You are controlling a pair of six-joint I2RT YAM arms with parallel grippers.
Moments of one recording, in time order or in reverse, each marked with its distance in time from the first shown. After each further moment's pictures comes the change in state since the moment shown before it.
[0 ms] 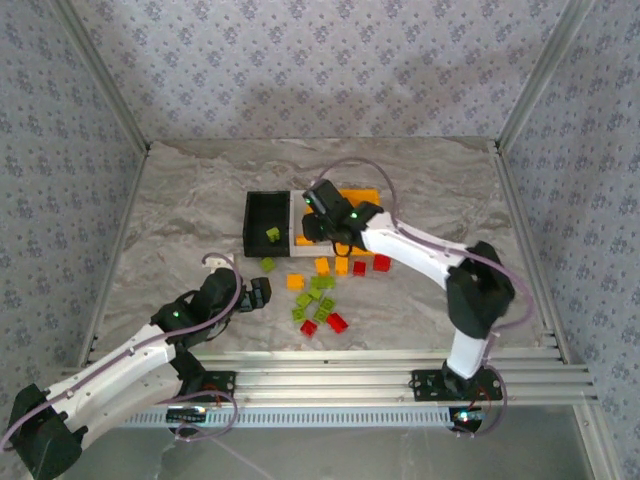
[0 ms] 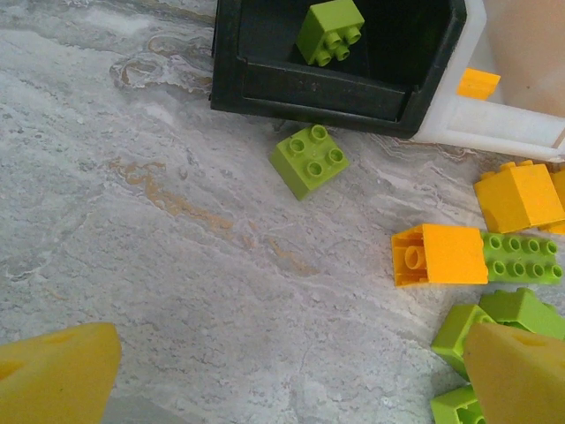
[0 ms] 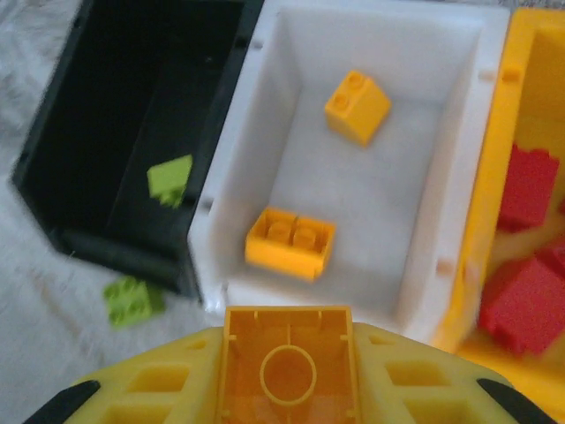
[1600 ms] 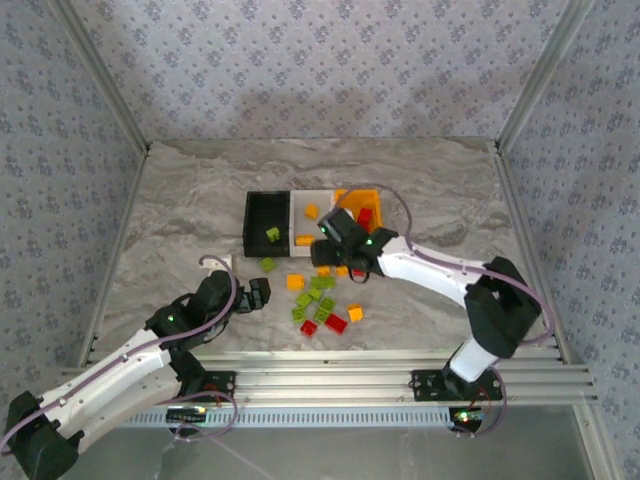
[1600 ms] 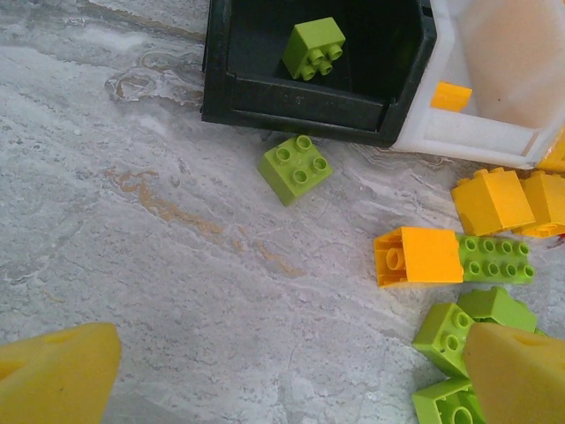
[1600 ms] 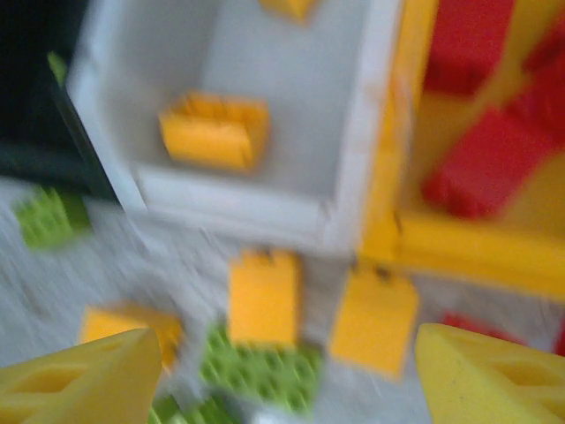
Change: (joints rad) left arm -0.020 -0.059 0.002 -0.021 -0.013 -0.008; right arm 0.052 -0.253 -0.391 0.045 0.000 0.095
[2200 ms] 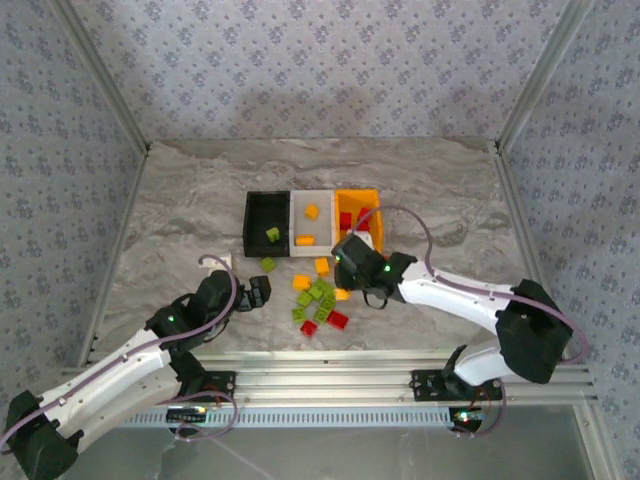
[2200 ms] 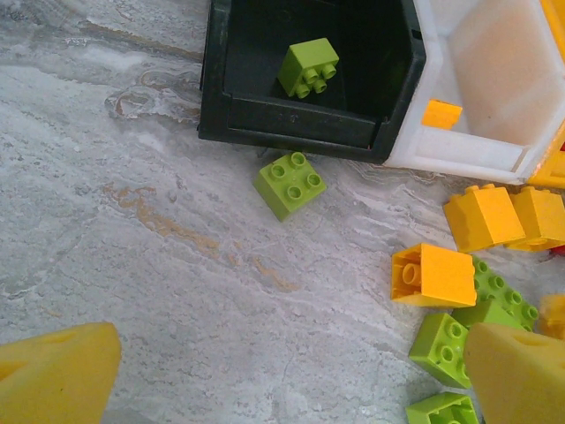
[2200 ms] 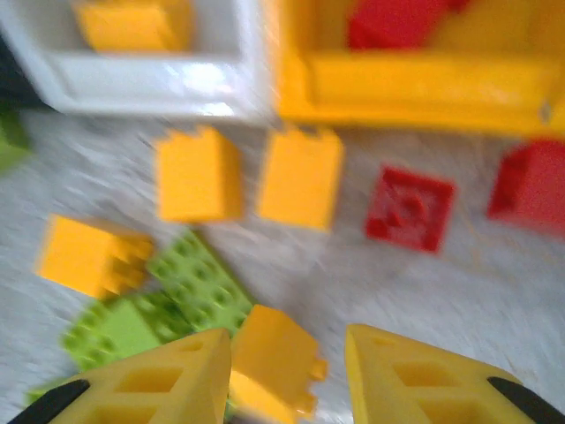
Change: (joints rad) left arm -0.008 0.000 0.000 0.026 -0.024 -0.001; right arm 0.045 -0.149 -0.145 0.000 0.054 0.120
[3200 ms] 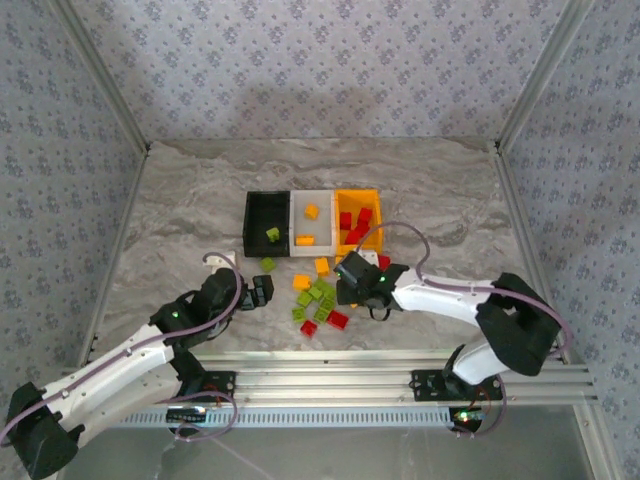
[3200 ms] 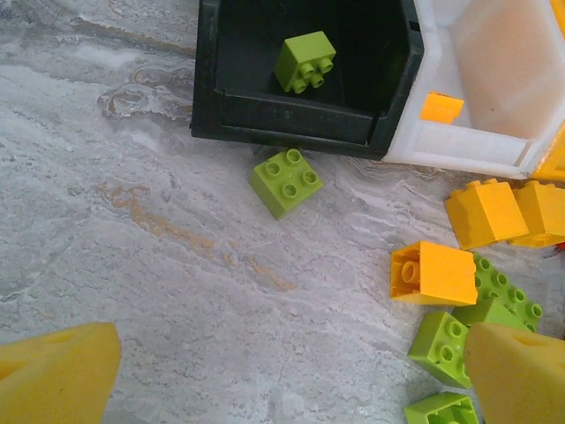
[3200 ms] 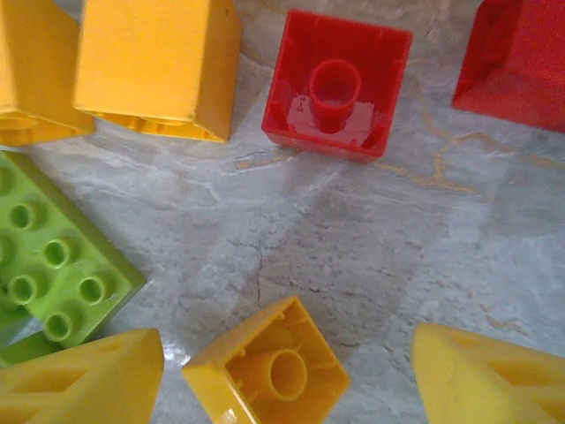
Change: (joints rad) left arm -0.013 0.045 0.018 0.004 -0.008 -0.003; right arm 0.020 0.081 -0.160 0.034 0.021 0.071
